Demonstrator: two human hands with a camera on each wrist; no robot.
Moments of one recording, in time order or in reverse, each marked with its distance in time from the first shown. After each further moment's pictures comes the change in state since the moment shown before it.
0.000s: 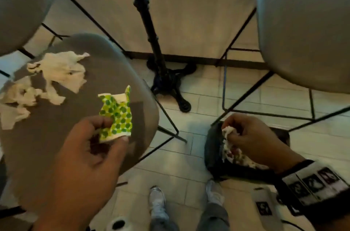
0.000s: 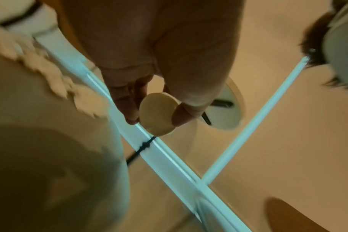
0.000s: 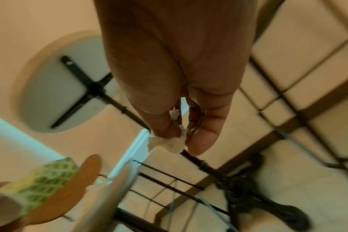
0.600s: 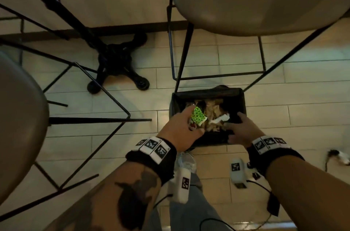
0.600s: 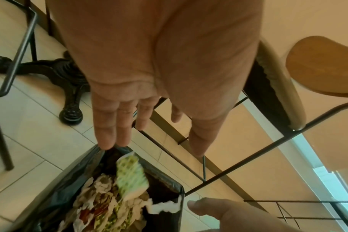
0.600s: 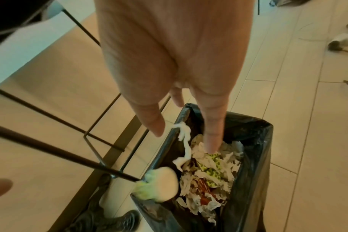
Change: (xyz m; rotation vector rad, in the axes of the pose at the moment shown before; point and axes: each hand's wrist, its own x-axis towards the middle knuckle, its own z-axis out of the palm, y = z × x) left_hand -0.043 -0.020 0.366 0.266 -1.072 0.012; right_hand -0.002 0.325 -0.008 0.585 0.264 0.814
